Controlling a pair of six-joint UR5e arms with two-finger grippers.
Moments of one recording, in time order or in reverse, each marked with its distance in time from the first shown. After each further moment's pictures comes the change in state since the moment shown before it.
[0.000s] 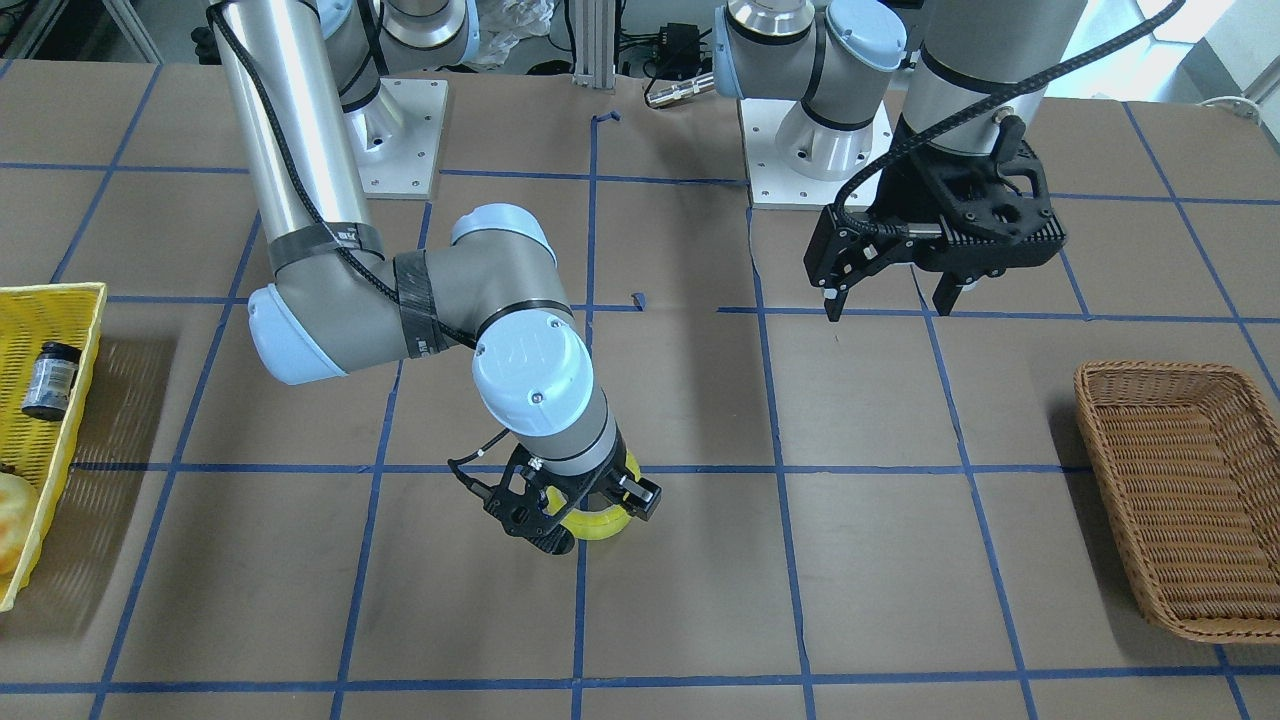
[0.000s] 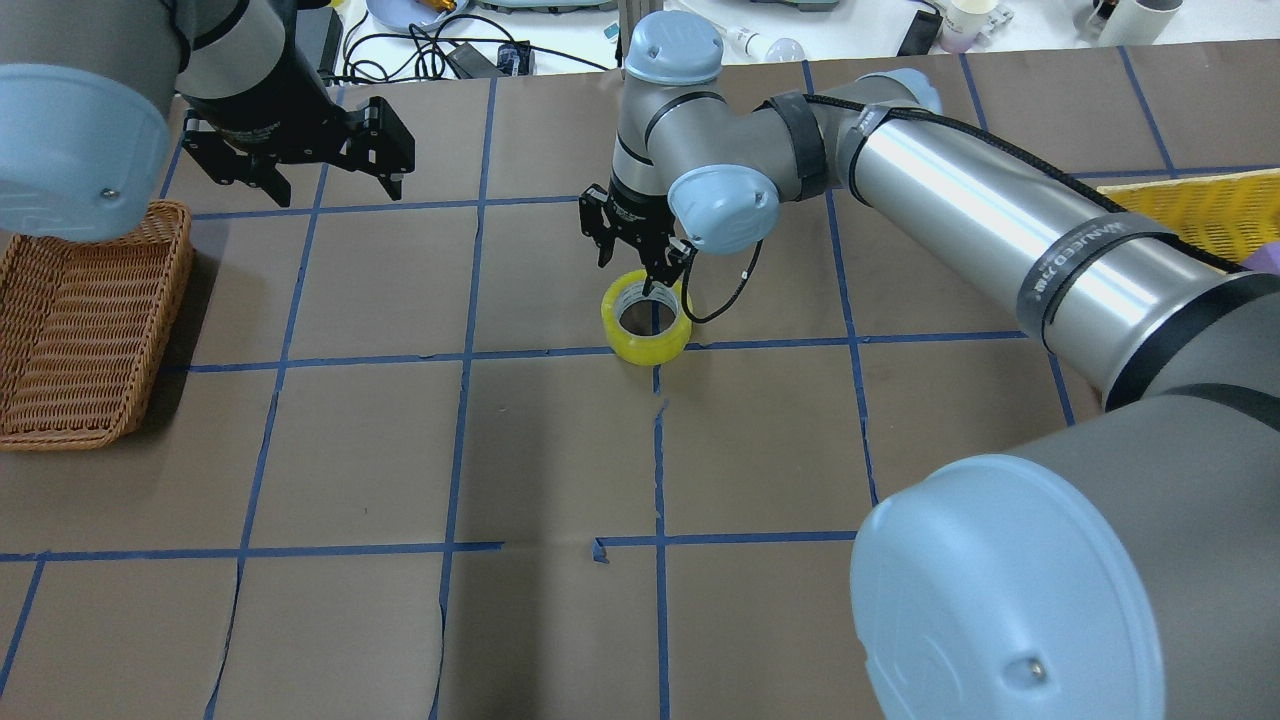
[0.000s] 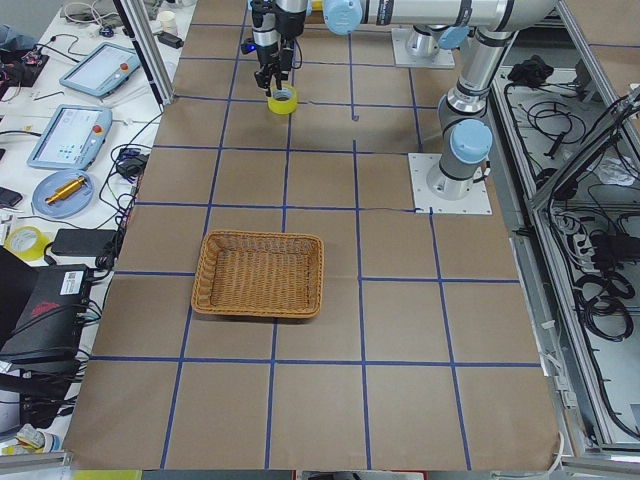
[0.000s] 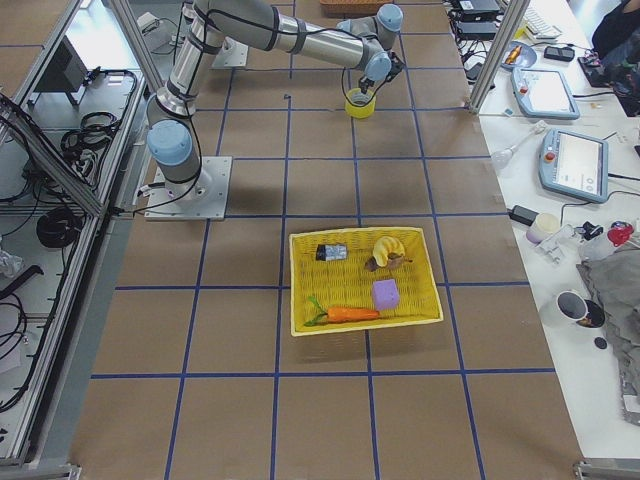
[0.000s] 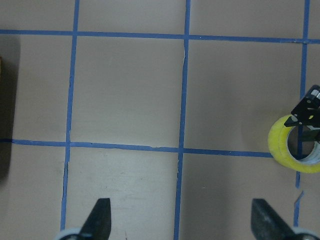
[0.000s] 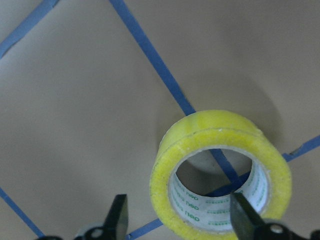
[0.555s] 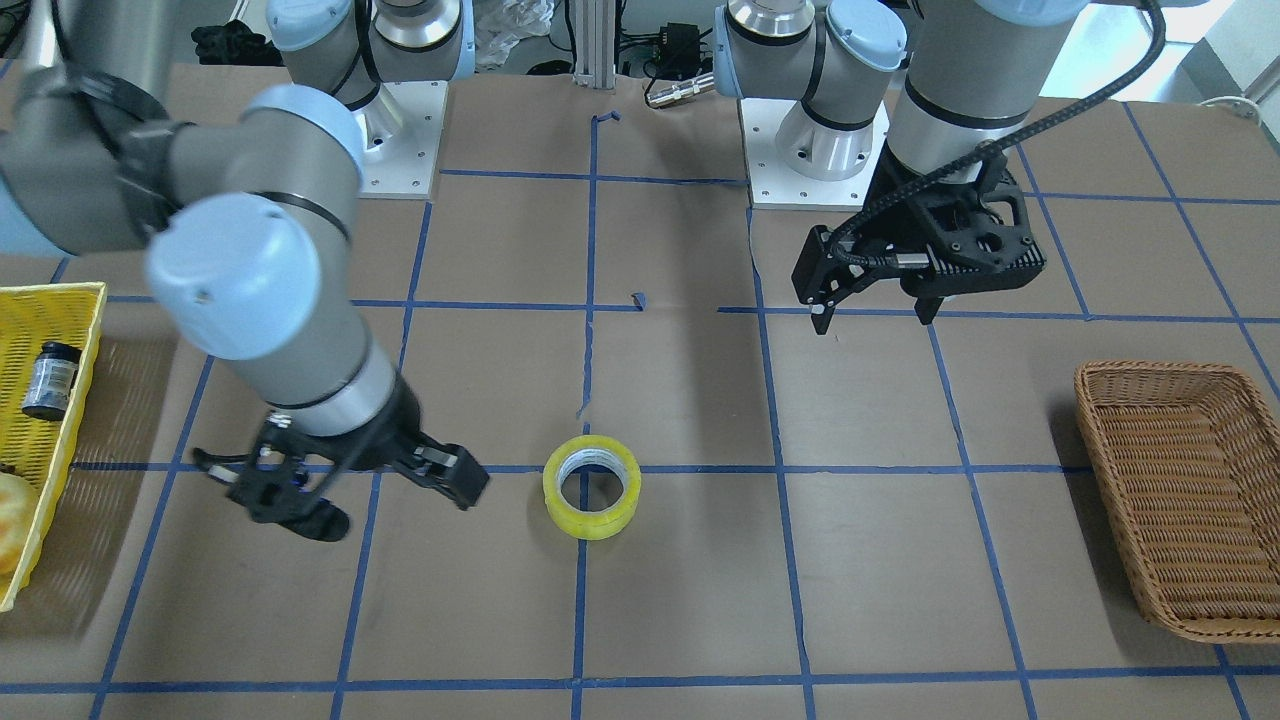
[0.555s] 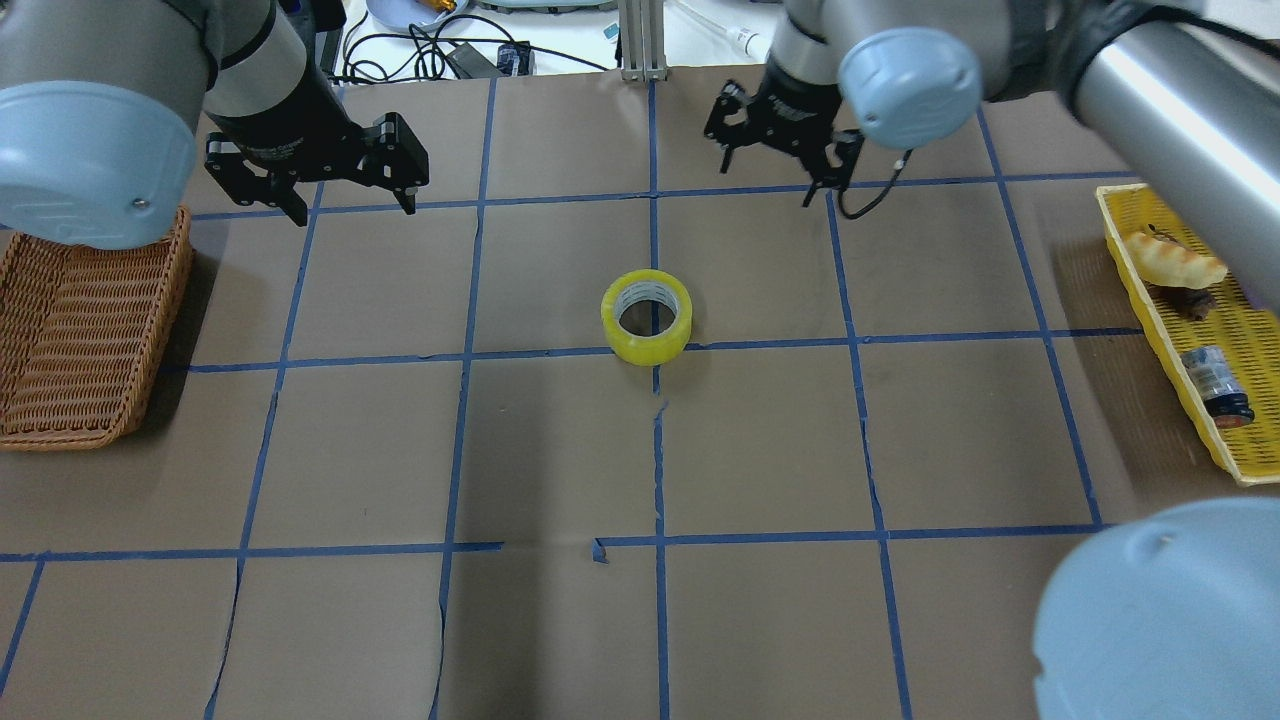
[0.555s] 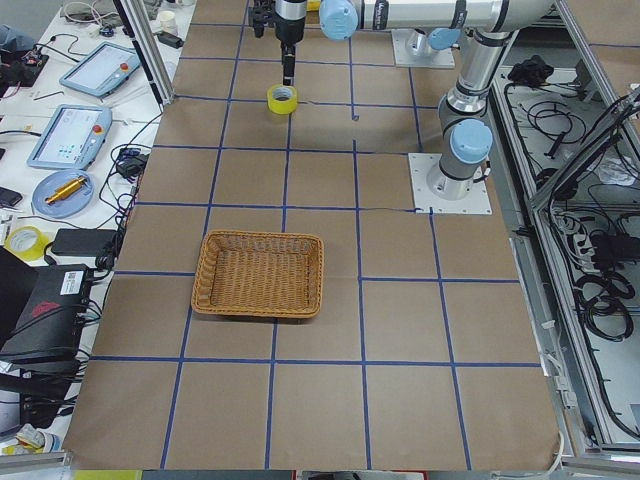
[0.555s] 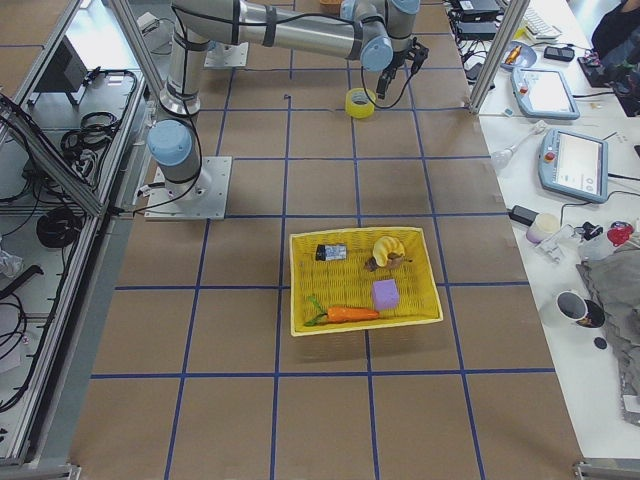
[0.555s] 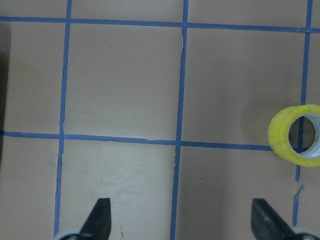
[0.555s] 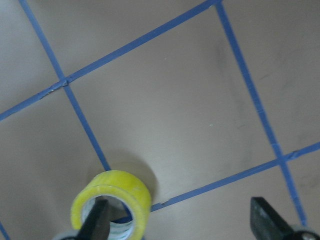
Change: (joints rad) left arm -0.010 -0.029 -0.014 0.002 -0.006 -0.095; right arm -0.270 -0.224 0.007 0.206 -0.054 -0.459
